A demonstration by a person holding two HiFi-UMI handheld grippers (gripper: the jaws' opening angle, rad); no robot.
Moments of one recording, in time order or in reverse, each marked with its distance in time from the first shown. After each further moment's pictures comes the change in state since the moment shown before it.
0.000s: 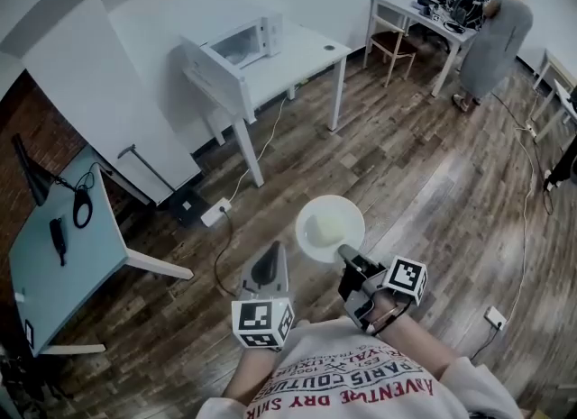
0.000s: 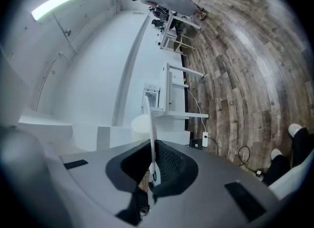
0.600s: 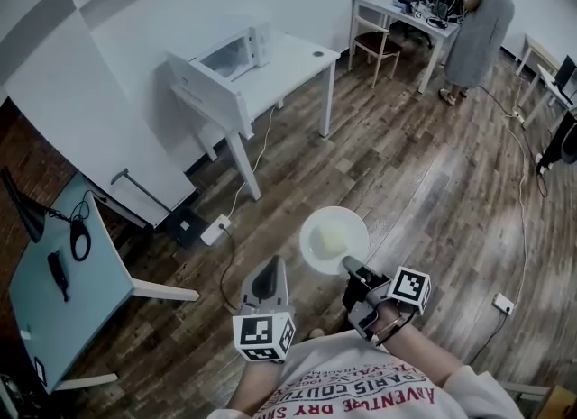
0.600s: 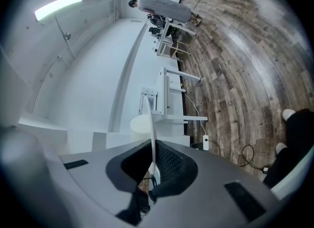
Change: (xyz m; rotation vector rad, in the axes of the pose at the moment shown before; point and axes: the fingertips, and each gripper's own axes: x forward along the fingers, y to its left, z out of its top) left arm 0.009 0.055 0.002 0.004 0.017 -0.077; right arm 0.036 0.005 -0.021 0.031 -0.089 -0.026
